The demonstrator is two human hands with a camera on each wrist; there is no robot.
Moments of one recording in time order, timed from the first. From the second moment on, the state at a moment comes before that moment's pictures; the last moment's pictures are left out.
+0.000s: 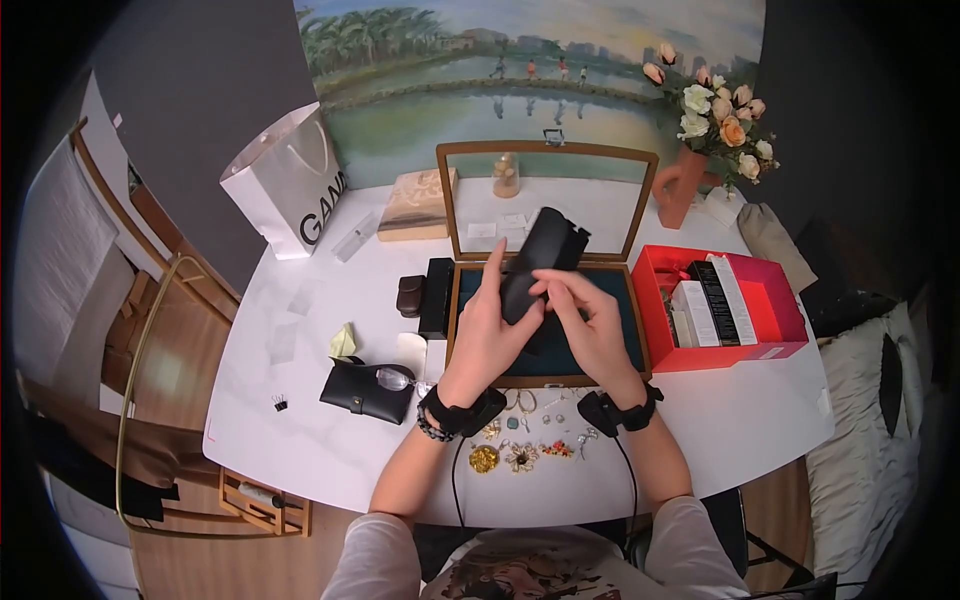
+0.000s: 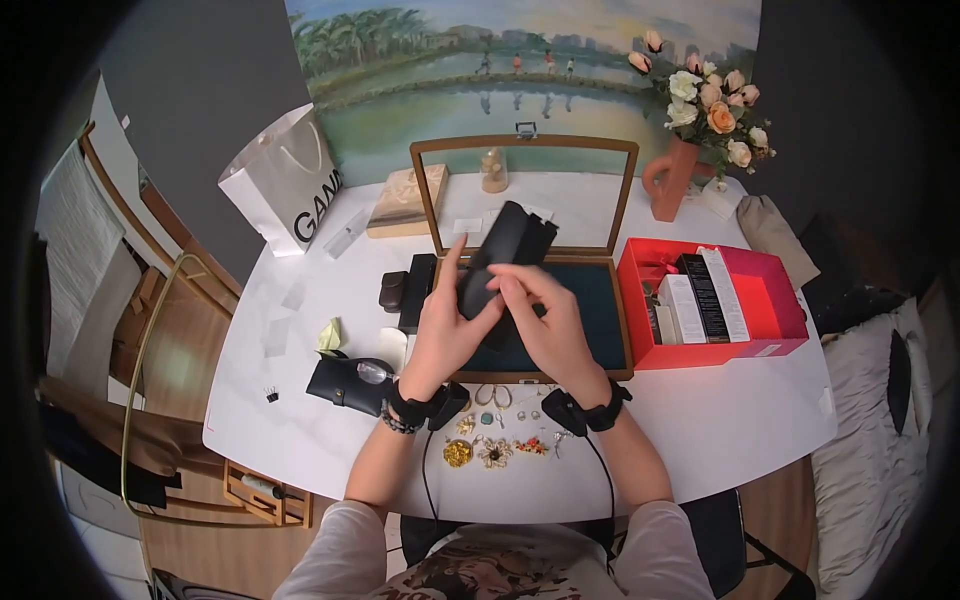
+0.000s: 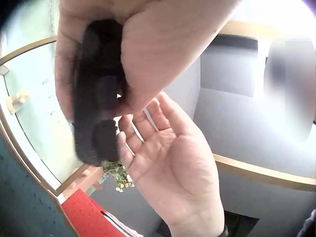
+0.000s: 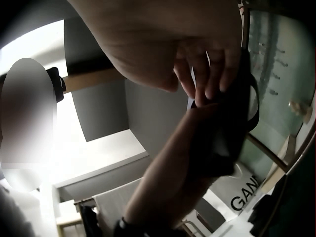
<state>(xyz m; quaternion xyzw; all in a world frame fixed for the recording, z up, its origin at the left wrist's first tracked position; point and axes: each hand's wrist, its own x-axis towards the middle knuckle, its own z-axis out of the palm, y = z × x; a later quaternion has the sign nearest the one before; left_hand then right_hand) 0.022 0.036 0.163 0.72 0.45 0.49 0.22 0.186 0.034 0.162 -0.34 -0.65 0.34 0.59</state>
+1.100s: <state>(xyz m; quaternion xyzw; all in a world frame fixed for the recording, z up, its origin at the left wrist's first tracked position) -0.004 0.035 0.172 0.74 0.38 0.52 -0.18 0.191 0.035 0.139 -0.32 -0.61 0.35 0.63</state>
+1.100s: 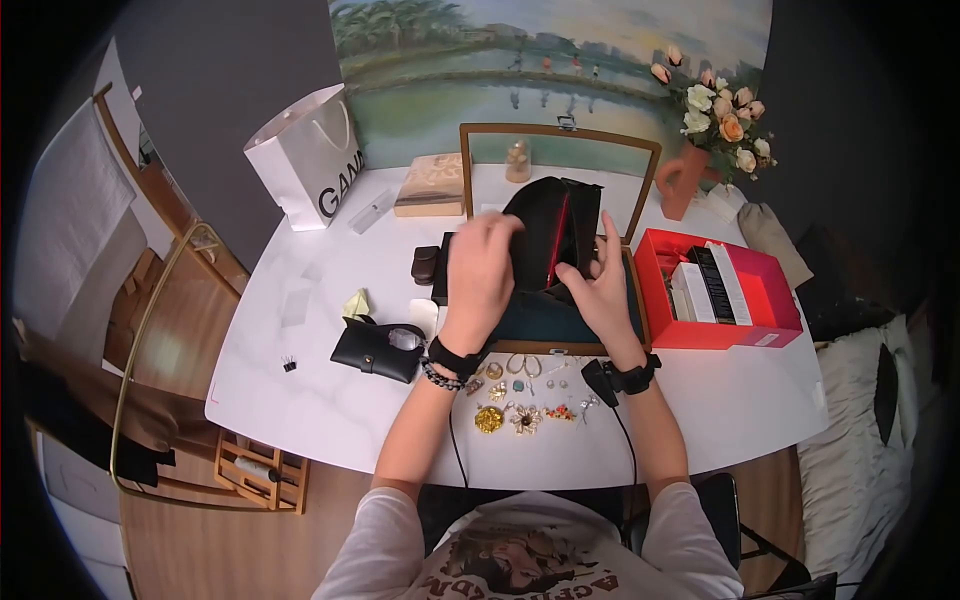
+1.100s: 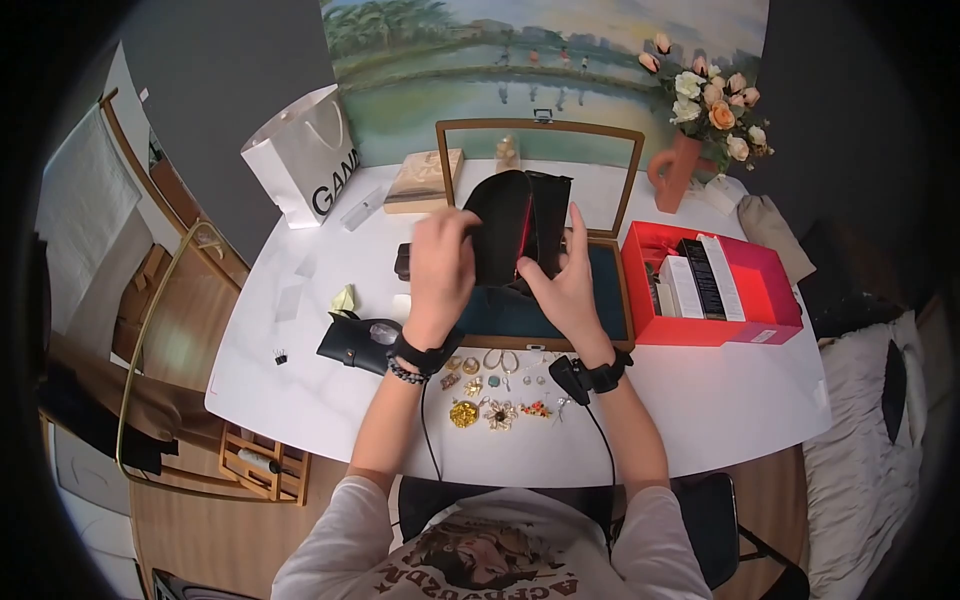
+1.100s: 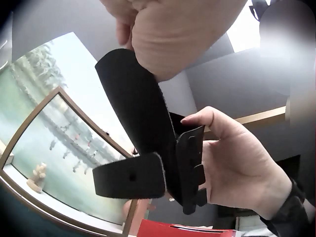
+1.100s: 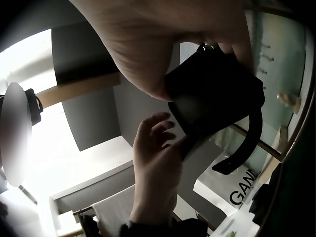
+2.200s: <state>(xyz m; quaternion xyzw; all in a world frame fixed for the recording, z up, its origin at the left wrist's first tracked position) -0.014 0.021 0.171 0.66 0.37 0.43 0.49 0.193 0.024 0.150 -0.32 -0.55 0.49 0.59</state>
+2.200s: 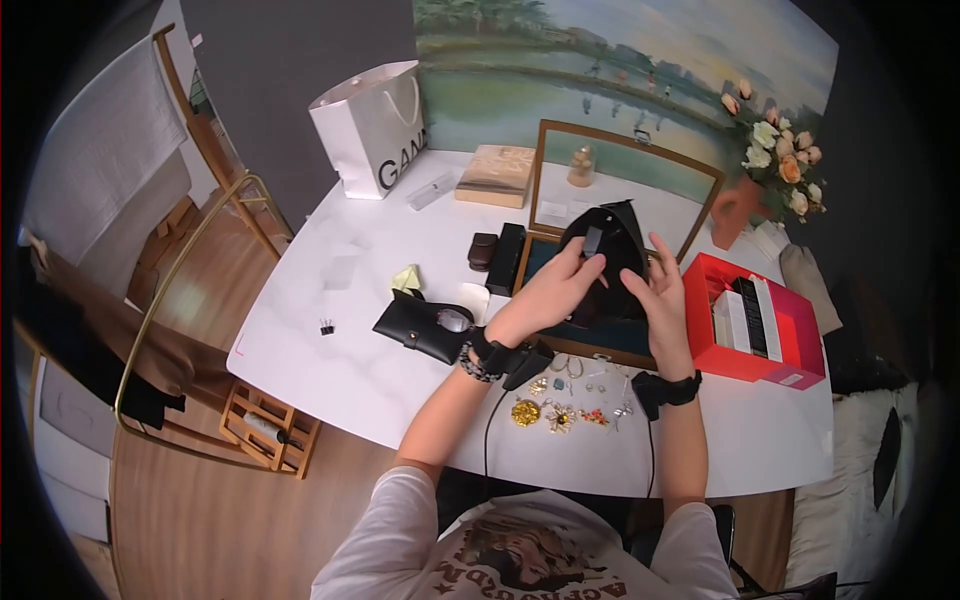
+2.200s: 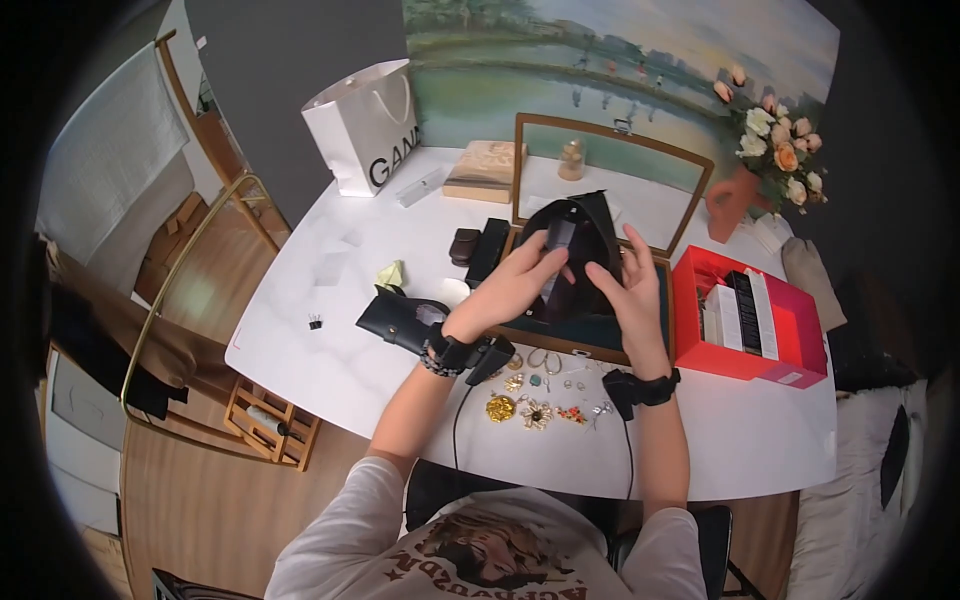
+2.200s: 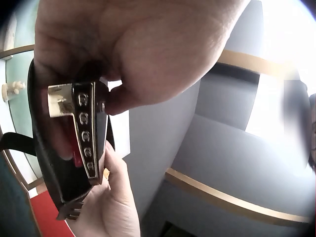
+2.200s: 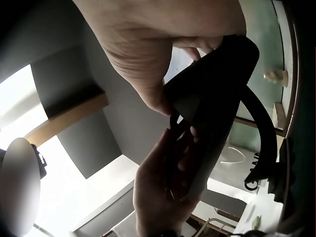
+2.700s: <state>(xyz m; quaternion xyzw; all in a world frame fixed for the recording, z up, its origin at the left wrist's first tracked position) -0.043 -0.006 0.209 0.66 0.37 0.45 0.47 0.216 0.039 0.148 -0.34 -0.49 0.51 0.62</state>
